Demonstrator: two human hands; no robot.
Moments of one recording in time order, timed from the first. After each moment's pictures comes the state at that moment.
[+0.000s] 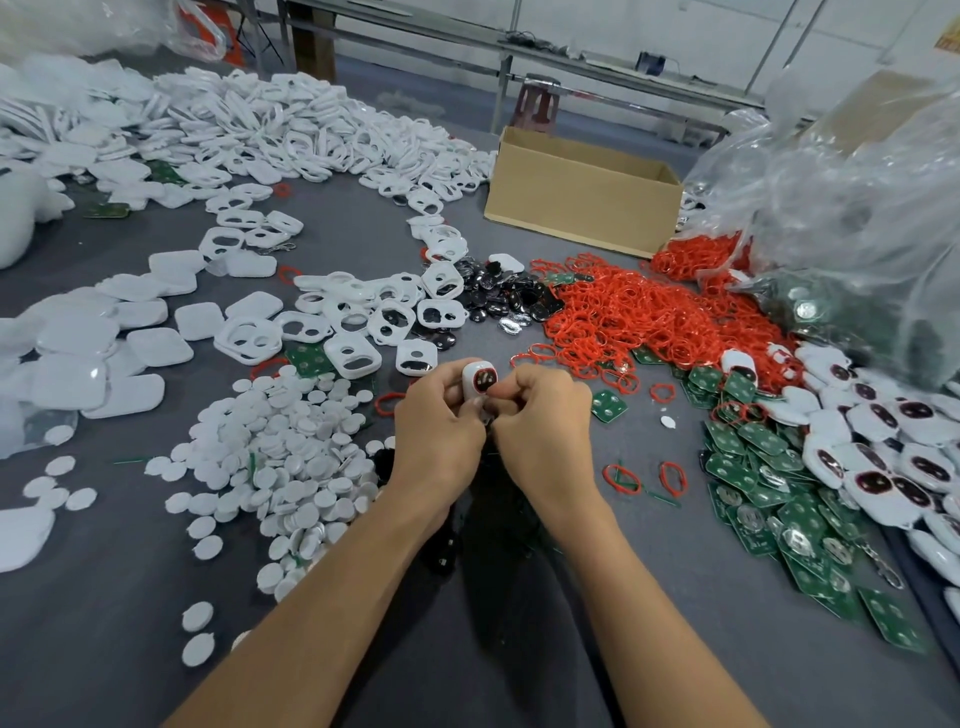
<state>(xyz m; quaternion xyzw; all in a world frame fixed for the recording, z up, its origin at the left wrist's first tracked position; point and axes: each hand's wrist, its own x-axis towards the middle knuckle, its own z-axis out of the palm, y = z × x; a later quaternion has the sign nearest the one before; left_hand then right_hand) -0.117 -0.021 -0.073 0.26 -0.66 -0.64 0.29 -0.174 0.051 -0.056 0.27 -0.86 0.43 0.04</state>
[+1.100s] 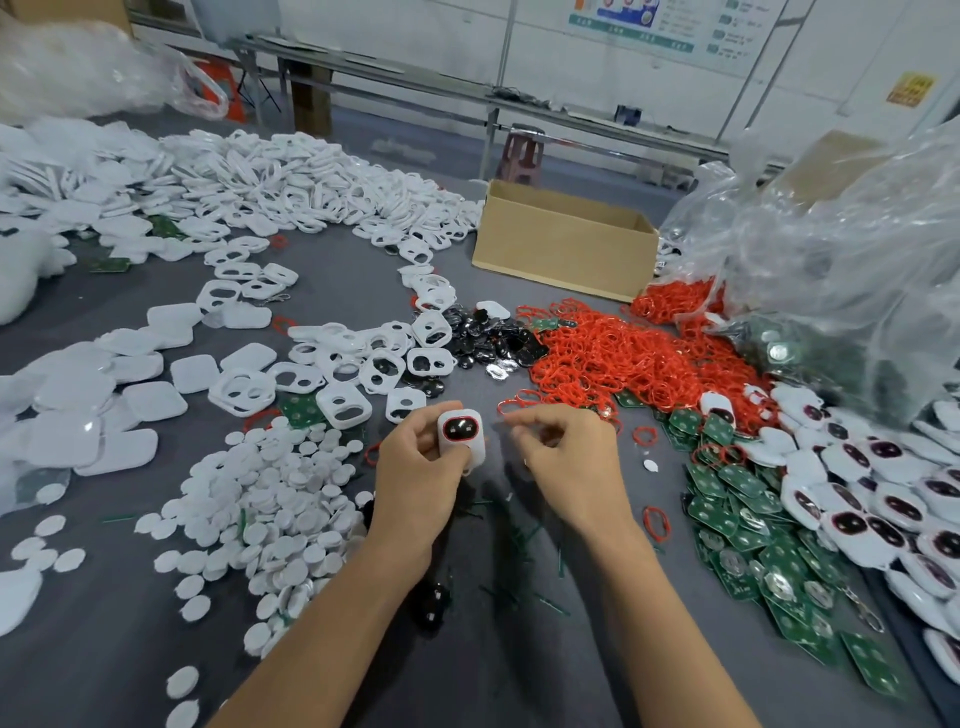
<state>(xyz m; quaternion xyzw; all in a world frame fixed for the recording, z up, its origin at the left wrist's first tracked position) -0.119 -0.027 -0.078 0.28 -0.58 -0.71 0.29 -0.197 0.077 -0.039 0.29 -0.86 0.43 0.01</state>
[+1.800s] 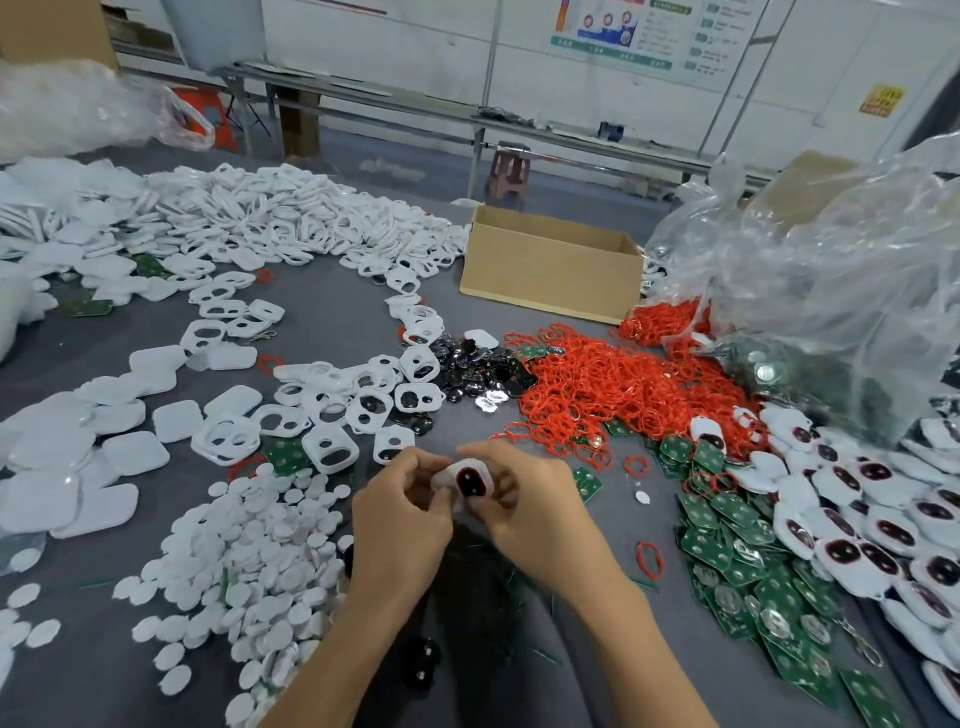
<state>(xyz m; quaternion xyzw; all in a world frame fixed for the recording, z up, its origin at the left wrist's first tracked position) -0.110 -0.032 -0.070 0.28 -0.74 -0.53 0.32 -0.190 0.073 -0.038 0.42 -0.82 0.38 -0.04</state>
